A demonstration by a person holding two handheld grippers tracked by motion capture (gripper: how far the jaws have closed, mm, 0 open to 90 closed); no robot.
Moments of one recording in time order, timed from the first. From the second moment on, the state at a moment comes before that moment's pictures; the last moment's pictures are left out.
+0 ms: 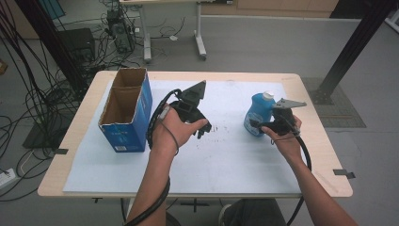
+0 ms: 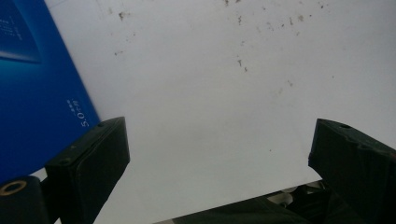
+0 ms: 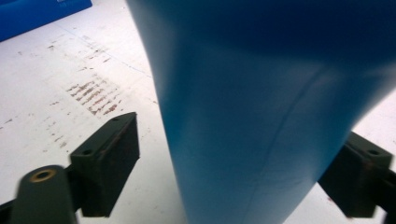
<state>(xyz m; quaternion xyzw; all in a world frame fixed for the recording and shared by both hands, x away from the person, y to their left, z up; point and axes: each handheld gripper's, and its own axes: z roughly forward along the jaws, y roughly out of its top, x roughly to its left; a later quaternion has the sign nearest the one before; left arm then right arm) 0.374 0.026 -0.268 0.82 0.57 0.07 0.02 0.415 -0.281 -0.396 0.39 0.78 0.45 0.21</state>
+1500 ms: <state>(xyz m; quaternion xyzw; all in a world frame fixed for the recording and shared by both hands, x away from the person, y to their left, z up) 0.375 0.026 -0.269 0.82 0.57 0.07 0.02 0.417 -0.281 -0.405 0.38 0.79 0.43 0.22</state>
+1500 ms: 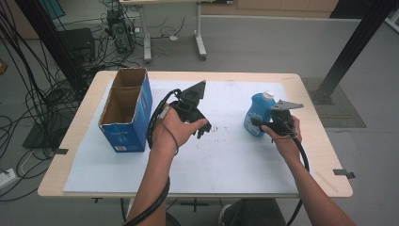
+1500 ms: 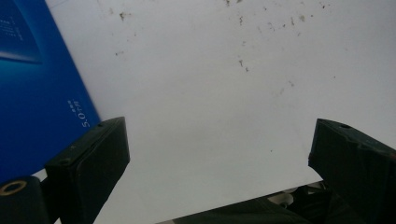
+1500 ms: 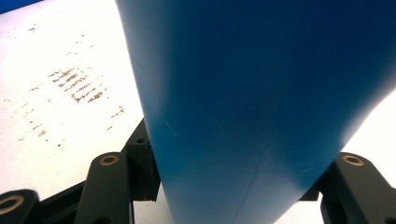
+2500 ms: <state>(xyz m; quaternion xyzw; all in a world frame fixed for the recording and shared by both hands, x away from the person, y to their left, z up) 0.375 0.028 -0.265 0.82 0.57 0.07 0.02 0.417 -0.279 -0.404 0.39 0.79 0.43 0.22</state>
